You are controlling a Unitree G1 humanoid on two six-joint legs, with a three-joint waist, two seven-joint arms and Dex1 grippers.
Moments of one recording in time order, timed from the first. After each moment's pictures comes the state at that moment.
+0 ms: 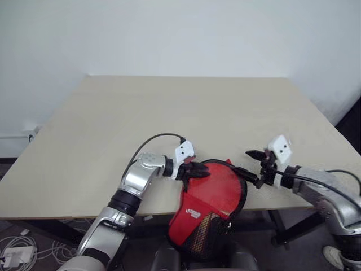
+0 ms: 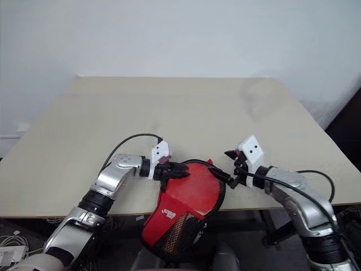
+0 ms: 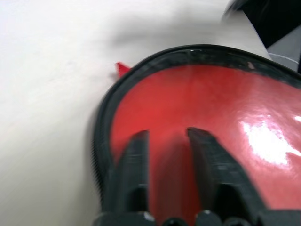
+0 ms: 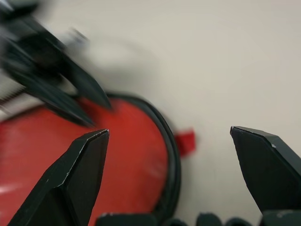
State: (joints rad) left arm -0.53 0.35 -0.27 0.27 -0.17 0.37 -1.11; right arm -0.16 -0.61 0.07 -0.34 0.48 0.73 0.55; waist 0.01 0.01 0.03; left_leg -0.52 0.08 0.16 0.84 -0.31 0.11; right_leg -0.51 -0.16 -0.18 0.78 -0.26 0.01
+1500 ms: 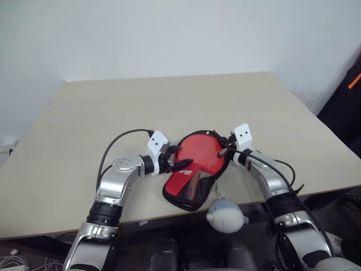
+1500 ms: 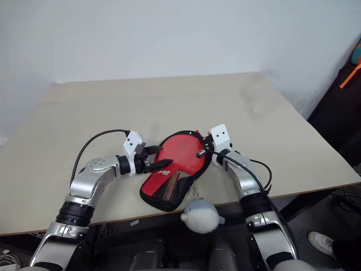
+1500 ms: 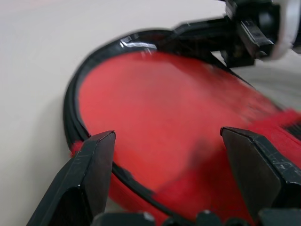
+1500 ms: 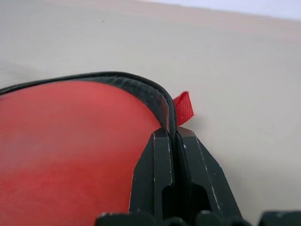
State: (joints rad) left arm -0.40 0.40 -0.09 0.12 -0.25 0.45 -0.86; right arm -0.60 -0.19 0.12 0.50 0.11 0.17 0.42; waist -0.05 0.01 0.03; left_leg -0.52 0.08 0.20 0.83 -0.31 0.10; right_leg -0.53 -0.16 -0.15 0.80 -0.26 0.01
